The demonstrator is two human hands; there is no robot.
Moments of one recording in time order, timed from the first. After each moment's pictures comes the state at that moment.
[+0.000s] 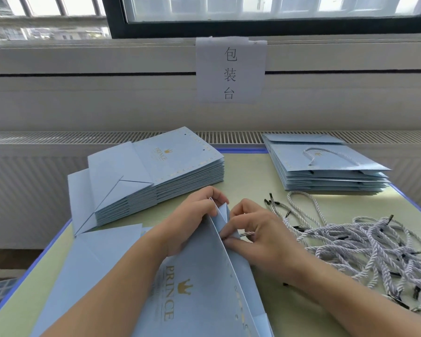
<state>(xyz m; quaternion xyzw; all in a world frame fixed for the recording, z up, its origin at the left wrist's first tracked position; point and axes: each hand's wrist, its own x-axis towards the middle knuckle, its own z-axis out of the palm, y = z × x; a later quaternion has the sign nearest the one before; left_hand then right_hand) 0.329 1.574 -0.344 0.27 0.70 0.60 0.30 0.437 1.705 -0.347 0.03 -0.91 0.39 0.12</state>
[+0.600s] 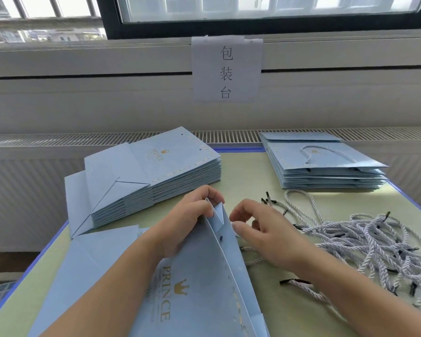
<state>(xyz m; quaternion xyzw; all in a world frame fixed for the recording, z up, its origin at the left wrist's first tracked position) 0.333 1.573 -0.341 0.26 0.69 0.61 0.31 0.440 1.716 -0.340 -0.04 -0.90 0.42 0.07</state>
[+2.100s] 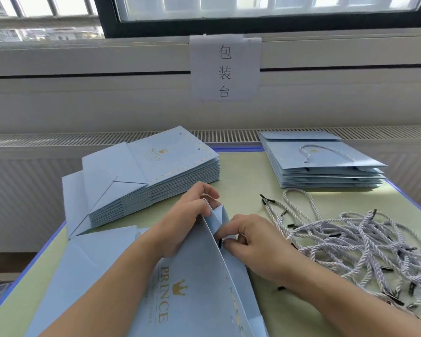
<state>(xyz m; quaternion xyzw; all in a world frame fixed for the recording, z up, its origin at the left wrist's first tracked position) 0.331 1.575 -0.346 0.23 0.67 0.63 0.30 0.441 1.696 -0.340 -0.03 -0.92 0.40 0.03</state>
